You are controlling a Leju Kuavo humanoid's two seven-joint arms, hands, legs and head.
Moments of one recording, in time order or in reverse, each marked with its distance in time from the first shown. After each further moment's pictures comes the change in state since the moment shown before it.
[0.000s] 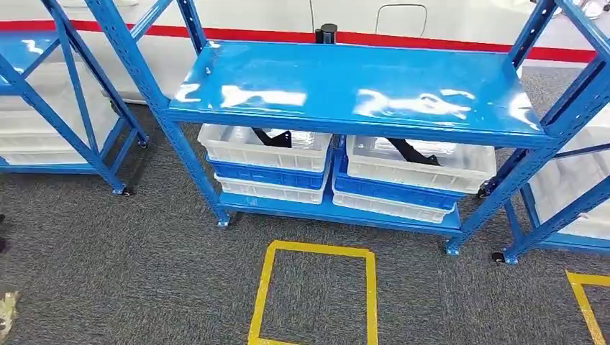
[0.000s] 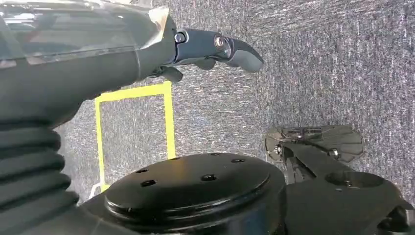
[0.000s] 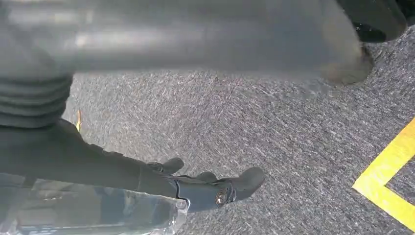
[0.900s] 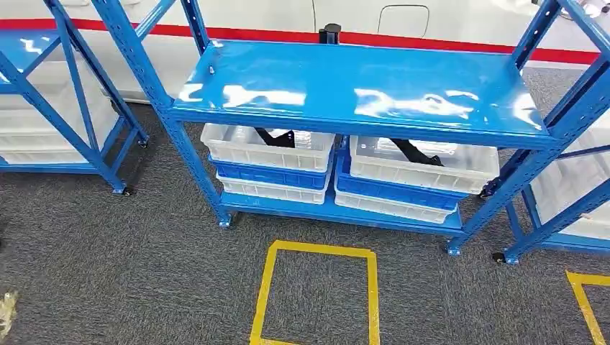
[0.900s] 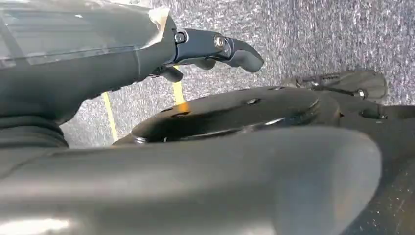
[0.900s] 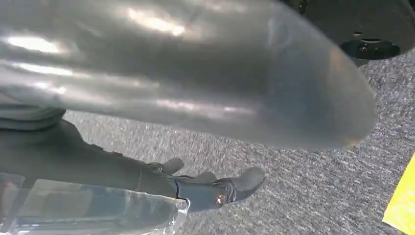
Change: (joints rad) left arm 0.127 0.007 0.680 -0.110 -0.658 -0.173 0.092; right arm 0.105 -0.019 -0.046 -0.070 -0.216 0.080 -0.063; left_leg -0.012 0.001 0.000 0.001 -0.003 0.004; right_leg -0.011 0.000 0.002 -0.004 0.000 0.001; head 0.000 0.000
